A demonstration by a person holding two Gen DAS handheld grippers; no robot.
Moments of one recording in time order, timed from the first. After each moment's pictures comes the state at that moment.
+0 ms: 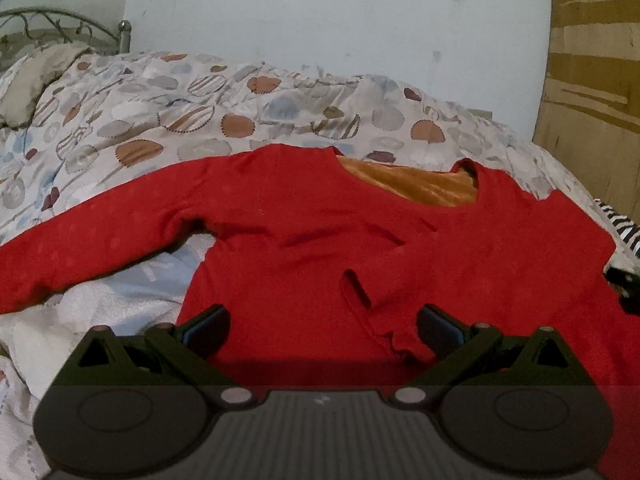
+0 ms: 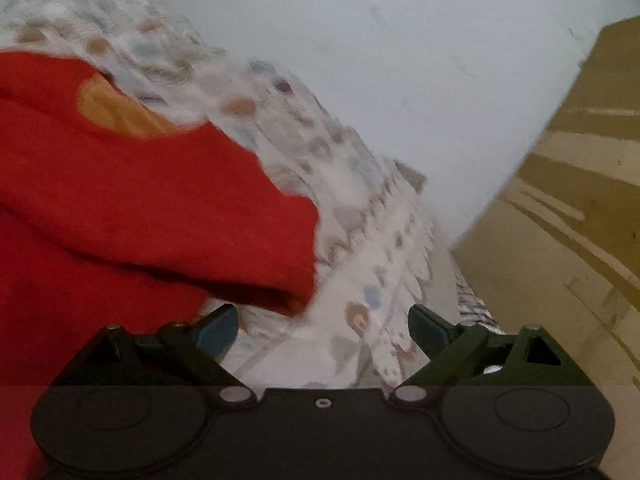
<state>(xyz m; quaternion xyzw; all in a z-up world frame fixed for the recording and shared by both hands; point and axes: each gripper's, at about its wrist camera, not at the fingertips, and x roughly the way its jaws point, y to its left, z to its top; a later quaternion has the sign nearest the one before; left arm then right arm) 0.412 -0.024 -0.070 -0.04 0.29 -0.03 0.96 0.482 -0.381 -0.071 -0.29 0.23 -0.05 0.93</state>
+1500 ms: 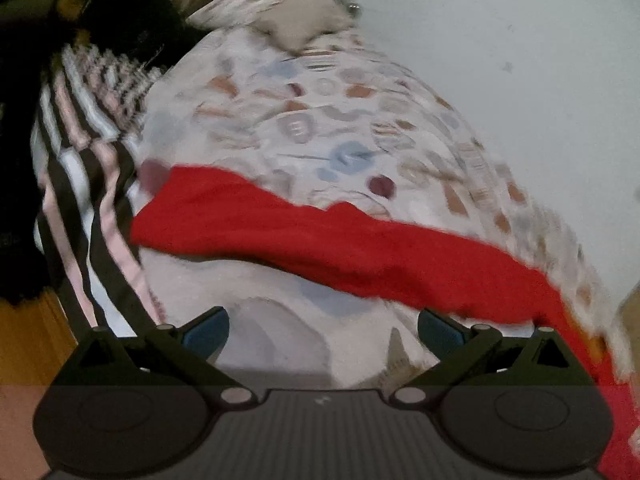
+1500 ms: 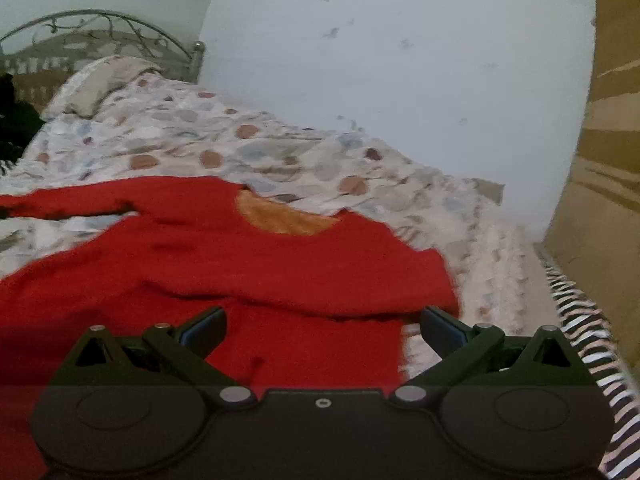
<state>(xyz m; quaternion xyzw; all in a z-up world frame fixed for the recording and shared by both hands) 0.298 0.279 -0.081 -0.33 0.24 0.14 0.90 0.338 -0.293 -0.011 -0.13 0.21 0.10 0.96</state>
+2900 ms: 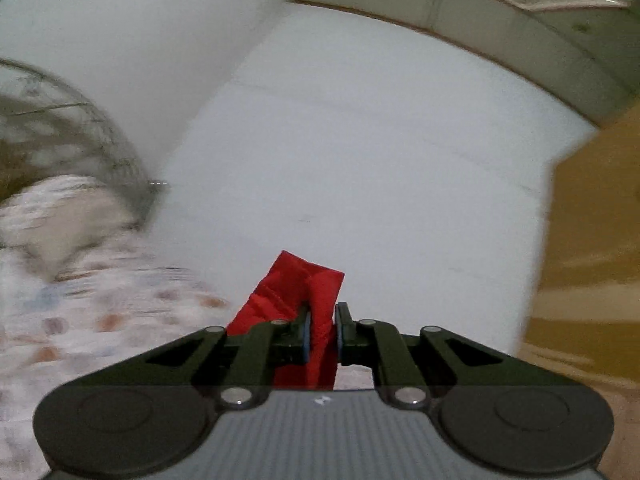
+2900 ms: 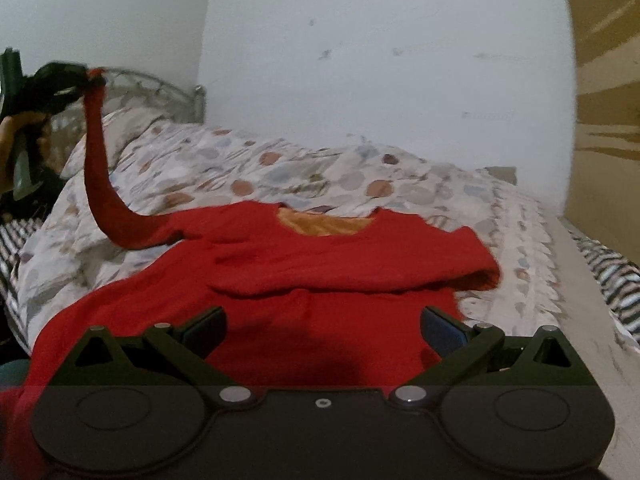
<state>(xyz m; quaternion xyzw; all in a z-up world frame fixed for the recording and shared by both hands) 0.373 0.141 0.110 -0.18 -0.06 -0.06 0.98 0.289 -0.294 -0.027 -0.04 0.18 0.12 0.98</state>
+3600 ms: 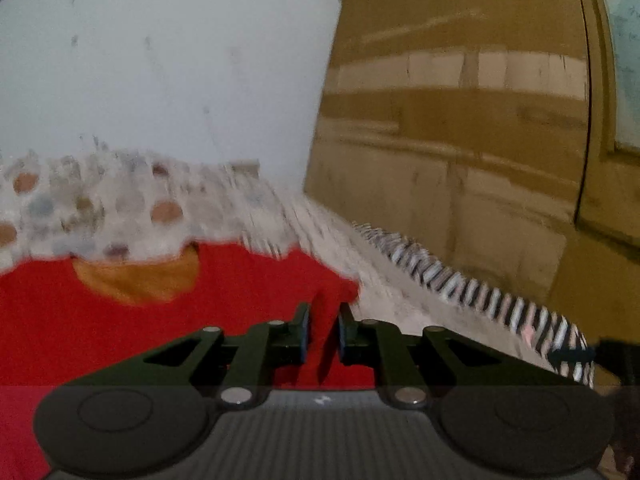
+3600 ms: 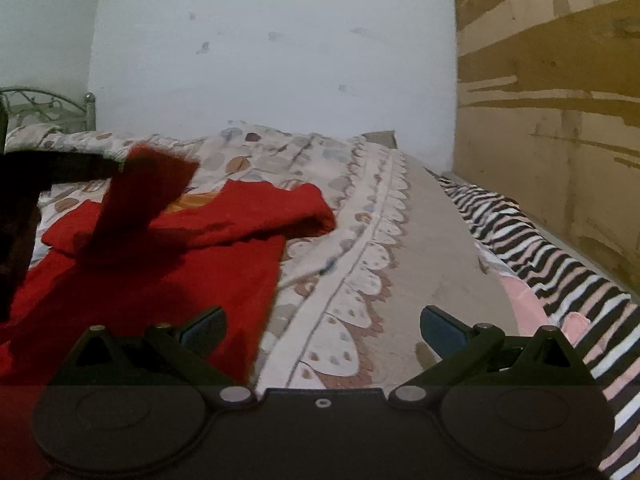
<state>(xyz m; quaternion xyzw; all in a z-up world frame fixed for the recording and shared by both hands) 0.376 -0.101 -0.018 -0.03 0.18 -0.37 0.91 0.249 -0.392 -0.046 0.00 0.20 -0.04 0.98</state>
